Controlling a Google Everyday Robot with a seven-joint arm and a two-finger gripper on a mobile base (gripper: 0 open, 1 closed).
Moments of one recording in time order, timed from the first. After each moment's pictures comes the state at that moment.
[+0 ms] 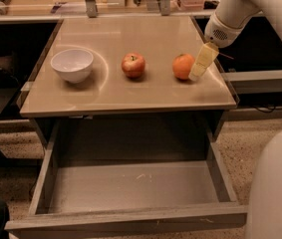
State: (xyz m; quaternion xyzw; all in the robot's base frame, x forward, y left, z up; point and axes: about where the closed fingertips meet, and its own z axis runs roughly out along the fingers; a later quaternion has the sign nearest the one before) arm 0.692 -0.202 0.874 -0.51 0.84 0.00 0.18
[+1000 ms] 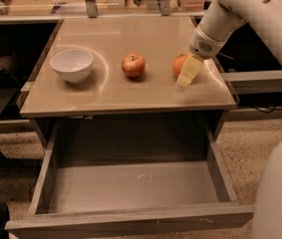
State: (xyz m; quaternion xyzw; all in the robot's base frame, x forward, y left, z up) arm 0.675 -0.153 0.845 -0.54 0.82 0.06 0.17
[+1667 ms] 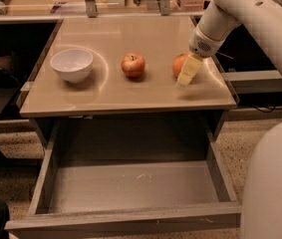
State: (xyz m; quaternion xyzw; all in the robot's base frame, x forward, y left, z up) arm 0.696 -0.158 0.836 -0.55 0.82 0.04 0.18
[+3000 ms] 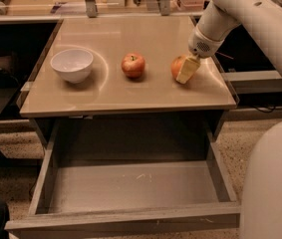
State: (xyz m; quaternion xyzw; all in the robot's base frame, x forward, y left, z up) arm 0.696 -0.158 0.836 -0.55 0.82 0.04 0.18
